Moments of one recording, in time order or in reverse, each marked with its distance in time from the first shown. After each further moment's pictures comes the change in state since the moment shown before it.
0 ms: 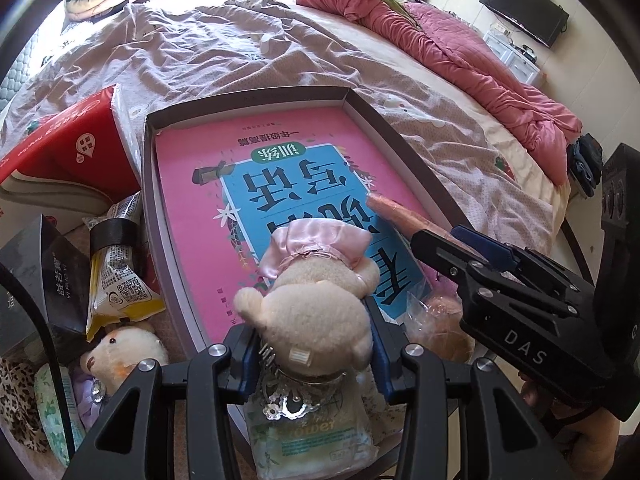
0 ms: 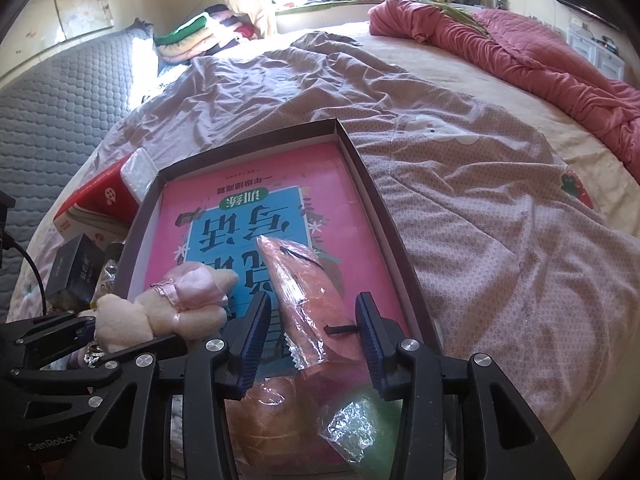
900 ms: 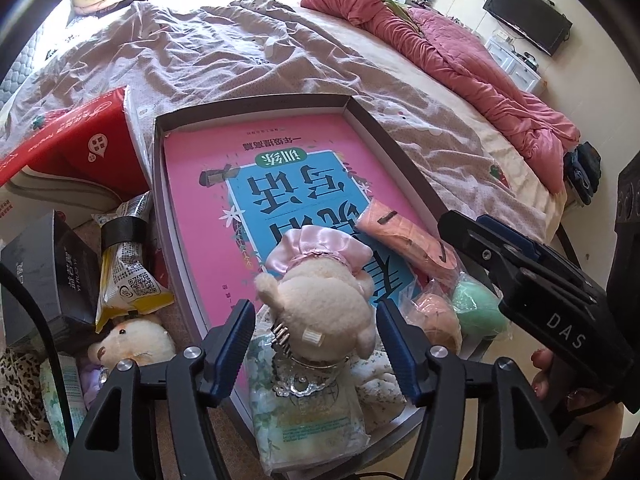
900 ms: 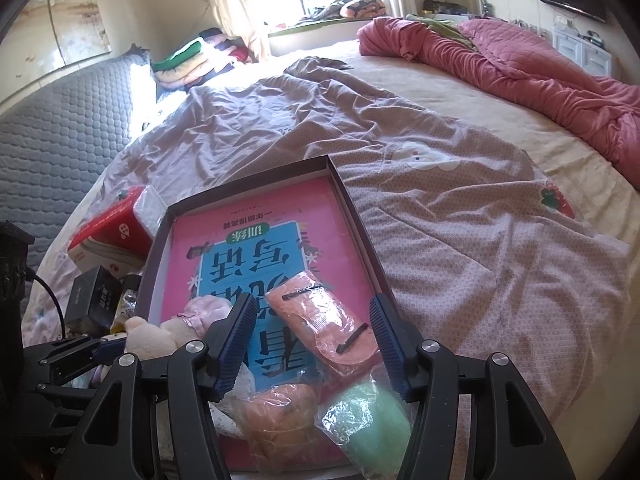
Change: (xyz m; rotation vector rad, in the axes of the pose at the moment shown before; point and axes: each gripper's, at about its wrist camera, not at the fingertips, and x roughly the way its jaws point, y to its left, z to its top) left arm -0.016 0.002 0.000 -0.026 -0.008 -0.009; right arm -0.030 -0.002 0.009 0.030 -0.071 -0.002
